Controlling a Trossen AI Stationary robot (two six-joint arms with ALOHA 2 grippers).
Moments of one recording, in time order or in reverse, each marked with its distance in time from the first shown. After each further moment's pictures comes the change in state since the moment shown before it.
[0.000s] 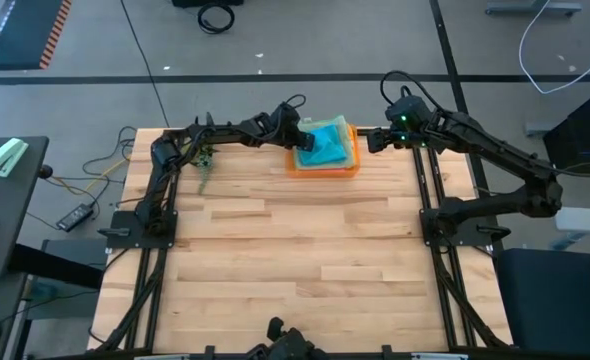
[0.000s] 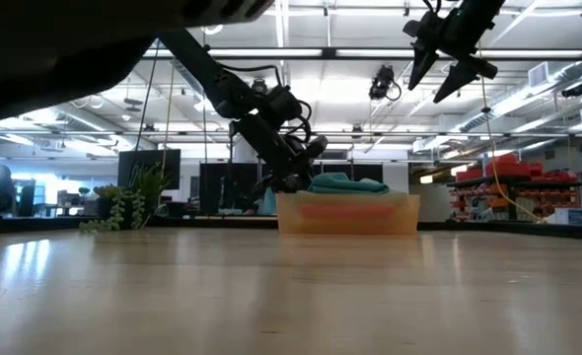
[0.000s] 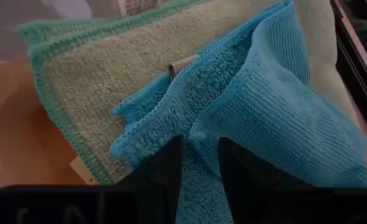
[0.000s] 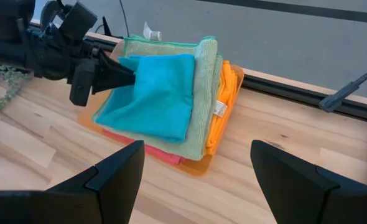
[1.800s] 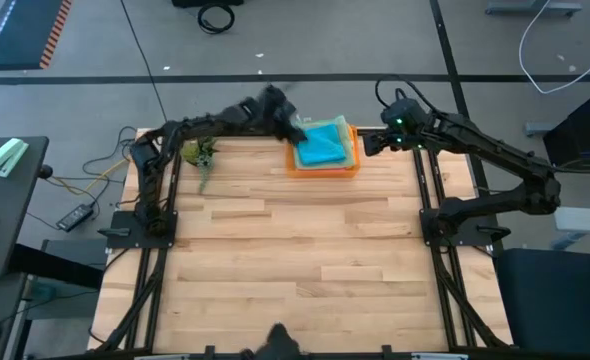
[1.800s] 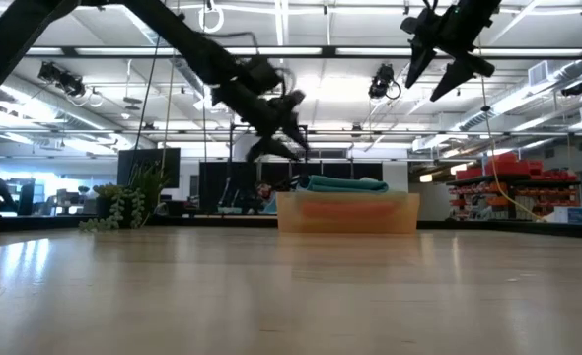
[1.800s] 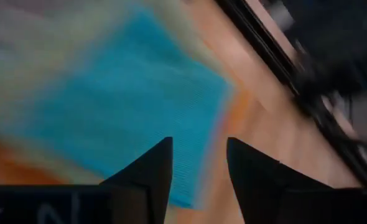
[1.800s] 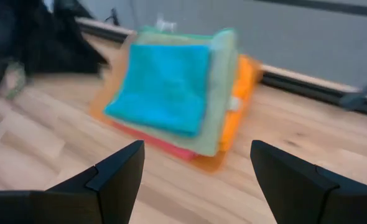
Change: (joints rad) left arm 0.040 -0.177 0.014 -0.174 0.296 0.199; right arm 0.040 0.022 0.000 0.013 -0.004 0.009
